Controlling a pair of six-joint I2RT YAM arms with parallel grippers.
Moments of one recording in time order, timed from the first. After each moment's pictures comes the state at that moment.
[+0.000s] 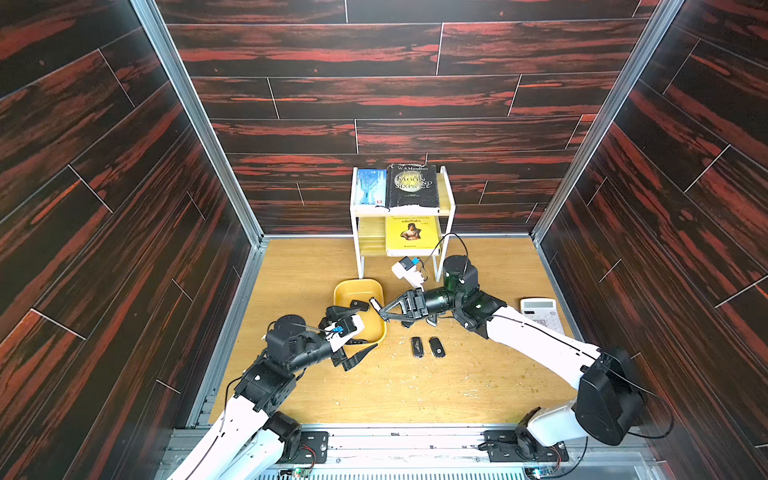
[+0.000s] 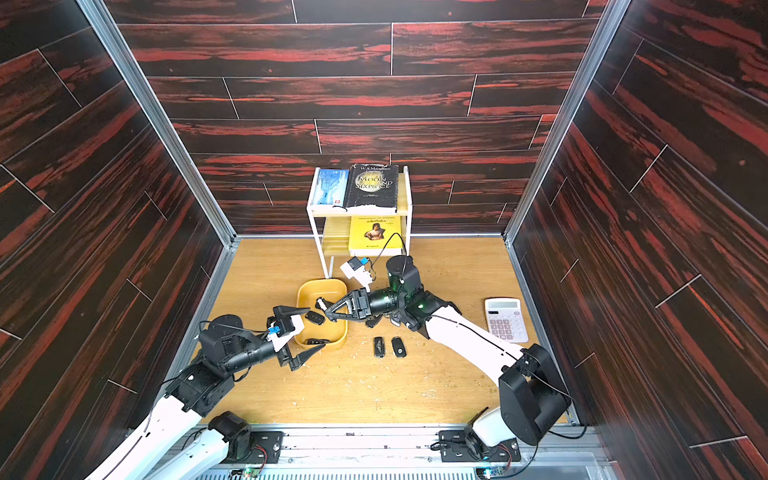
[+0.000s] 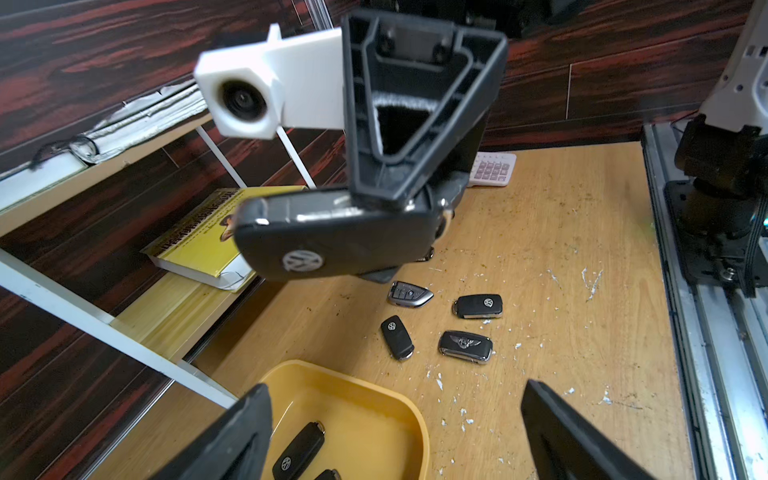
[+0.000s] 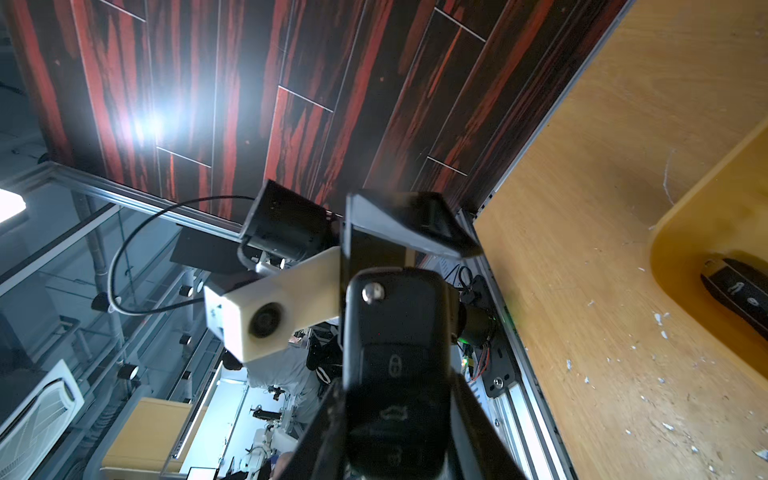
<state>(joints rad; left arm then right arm) -0.47 0.68 0.60 -0.18 0.53 0.47 0.71 1.49 1.09 0.24 -1.11 0.97</state>
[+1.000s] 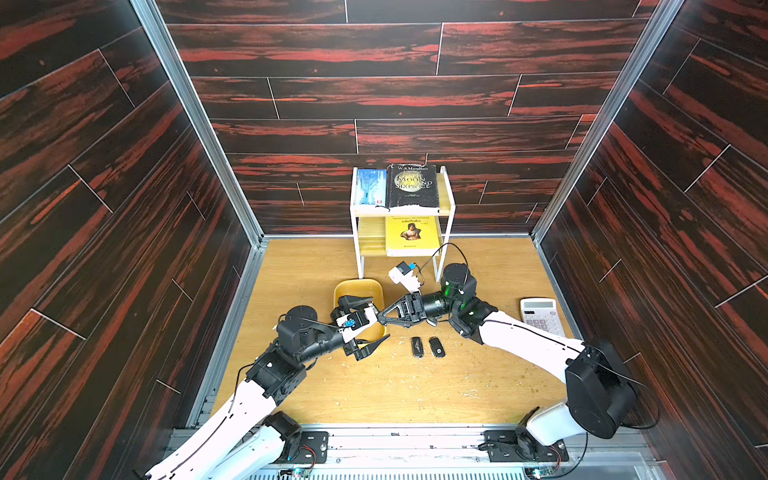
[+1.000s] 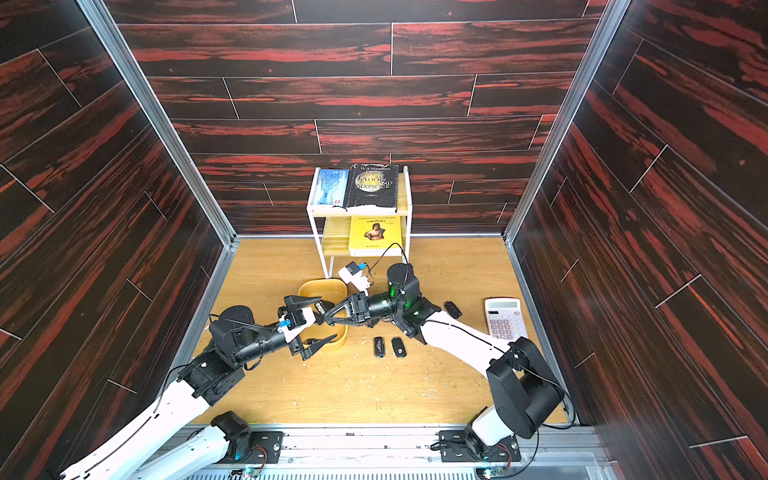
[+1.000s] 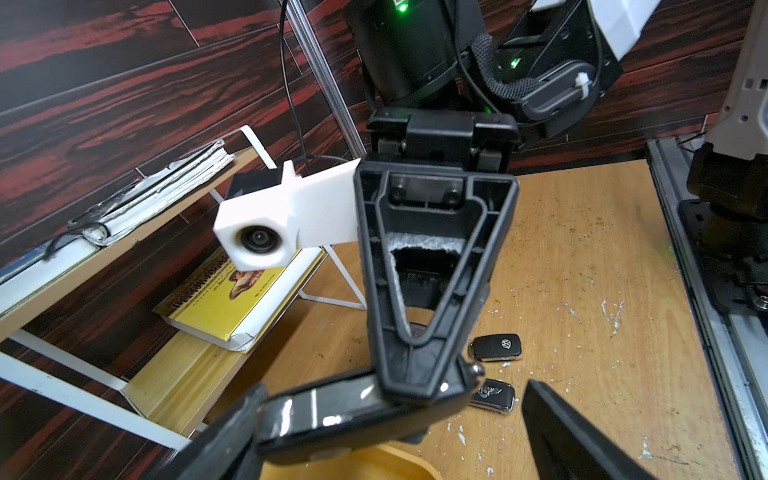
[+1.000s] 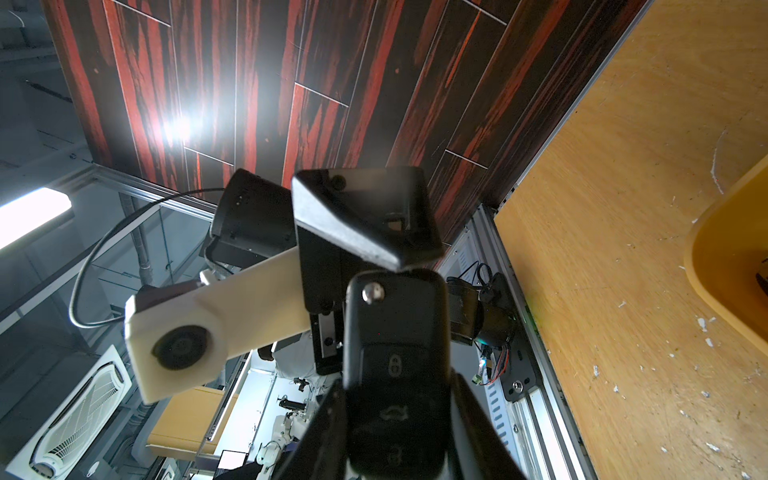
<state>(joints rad) -0.56 0.79 0.67 -0.05 0.48 0.48 0.72 1.53 1.00 0.47 -1.13 1.11</state>
